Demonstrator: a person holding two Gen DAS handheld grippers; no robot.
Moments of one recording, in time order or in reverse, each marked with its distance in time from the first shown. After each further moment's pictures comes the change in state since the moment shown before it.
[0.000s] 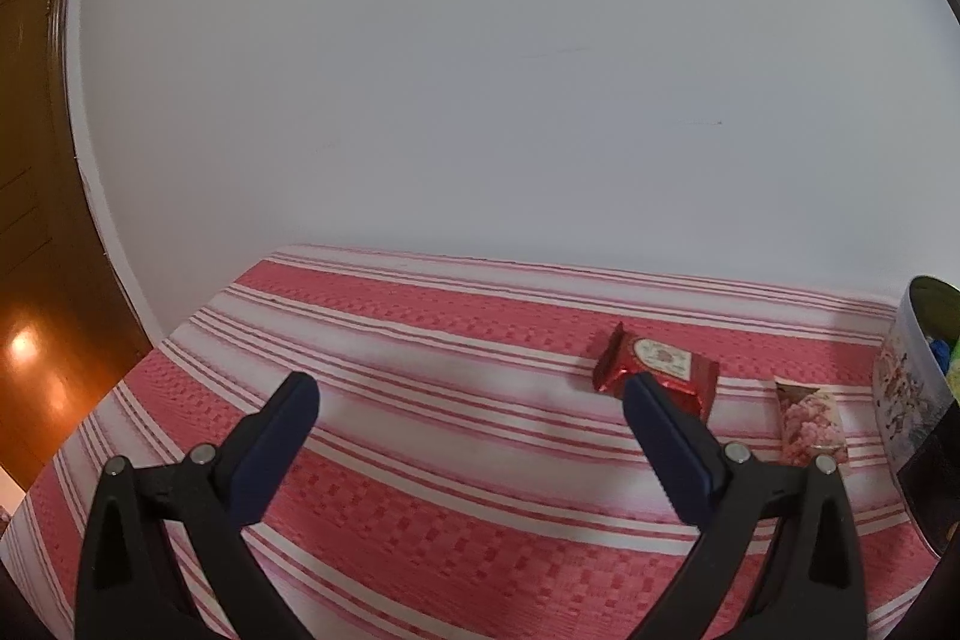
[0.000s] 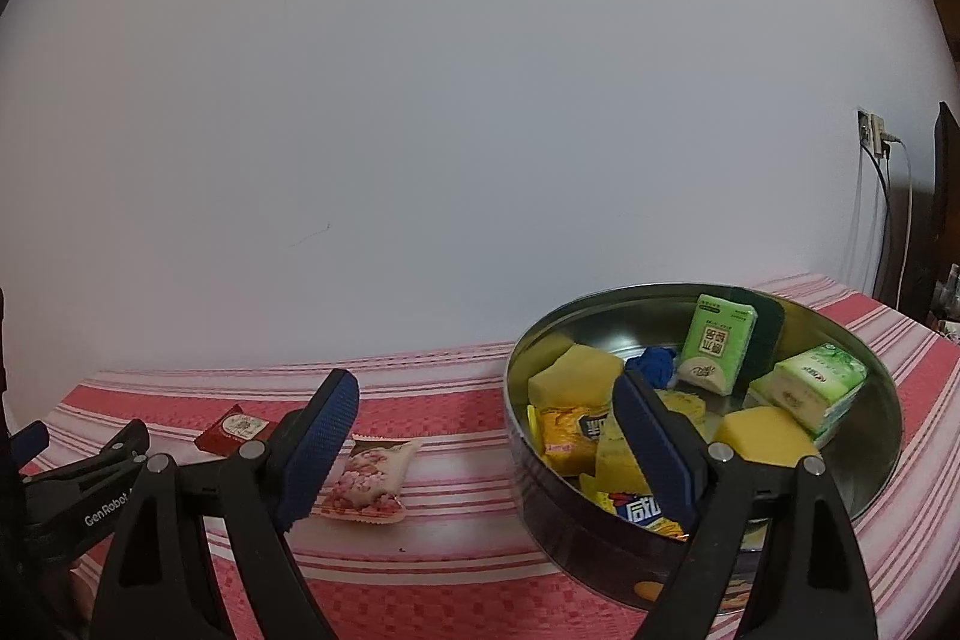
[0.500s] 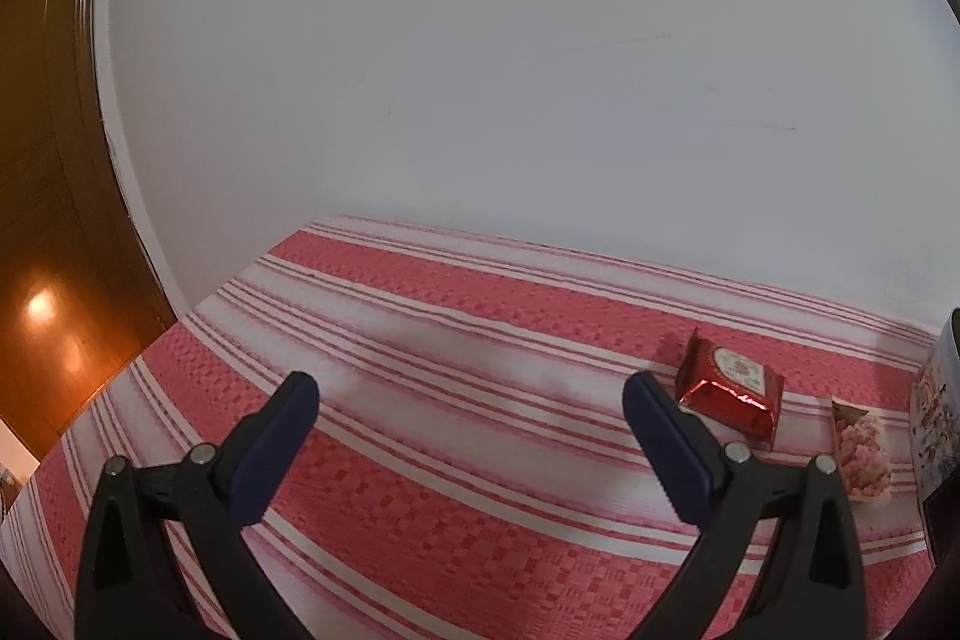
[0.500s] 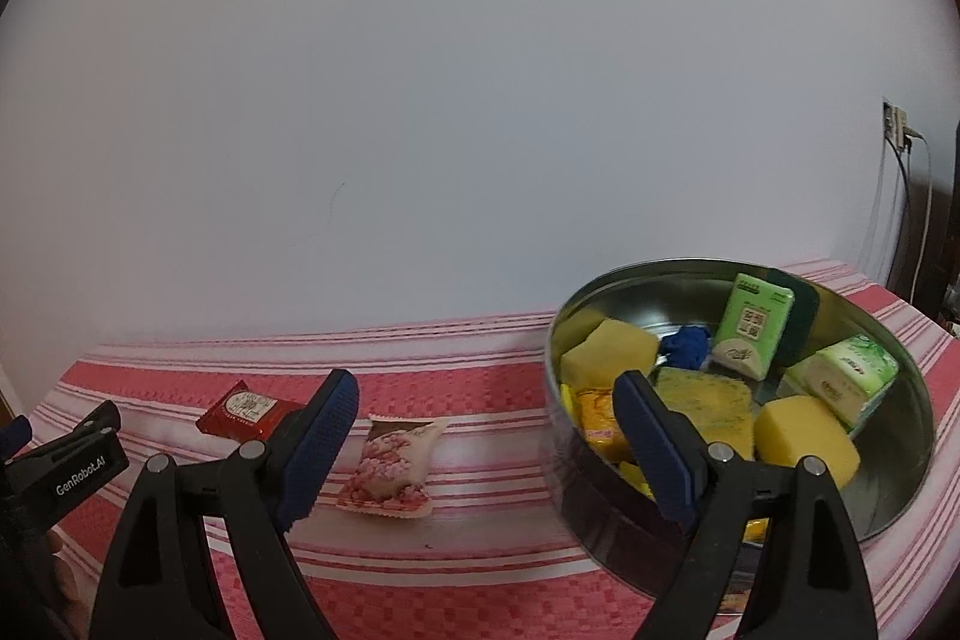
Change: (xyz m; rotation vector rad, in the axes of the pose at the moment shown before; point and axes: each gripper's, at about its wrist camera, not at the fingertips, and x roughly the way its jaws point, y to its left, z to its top) left arm 0.012 0.021 -0.001 -0.073 0.057 0.063; right arm 0.024 0.023 -0.001 -0.037 0.097 0.025
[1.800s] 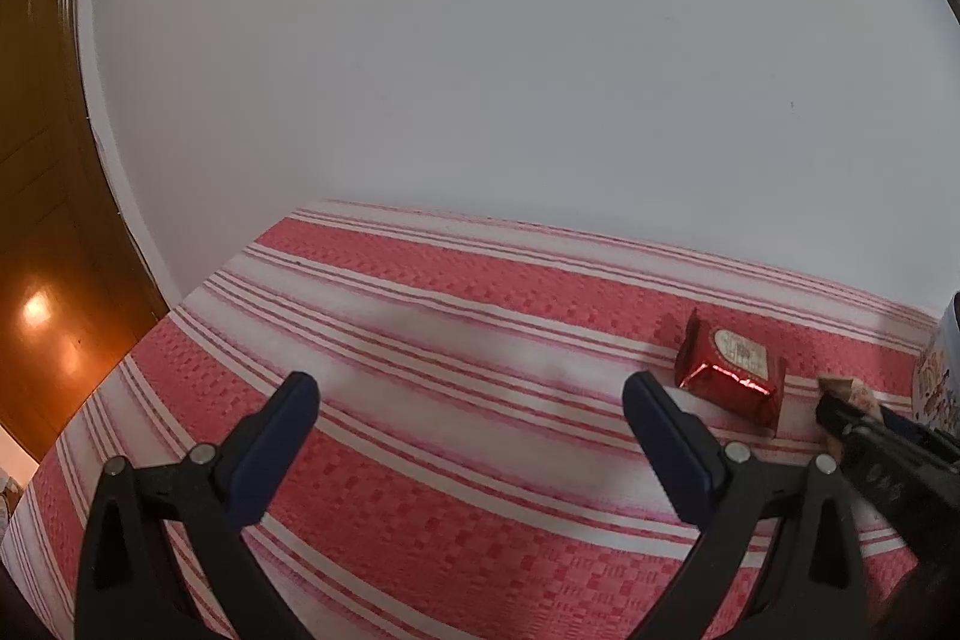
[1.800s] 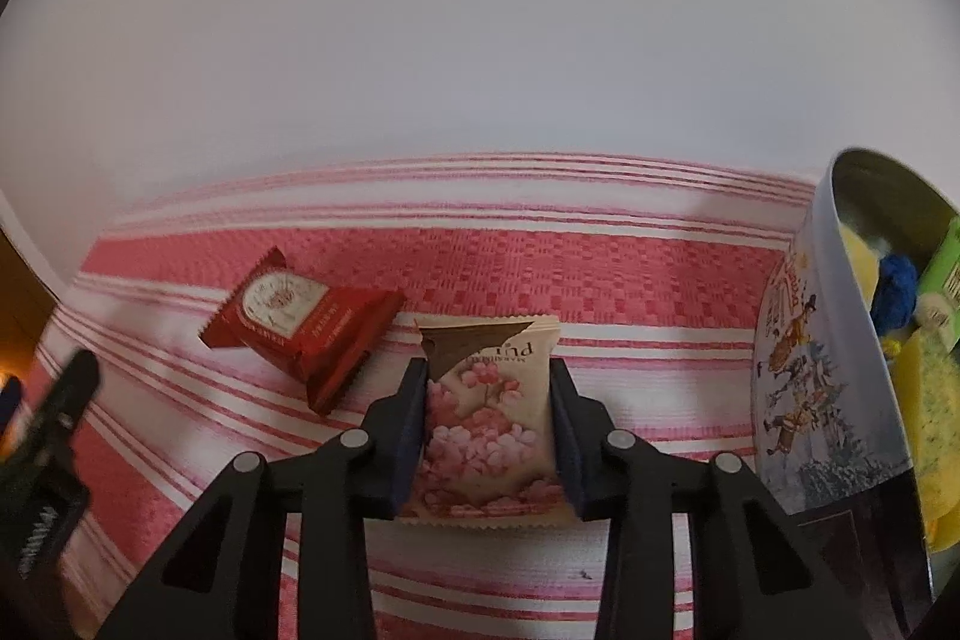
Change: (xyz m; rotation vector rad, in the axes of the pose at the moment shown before) left arm 0.010 -0.005 -0.003 0.017 0.055 0.002; right arm 0.099 0.048 -0.009 -0.040 0.441 0.220
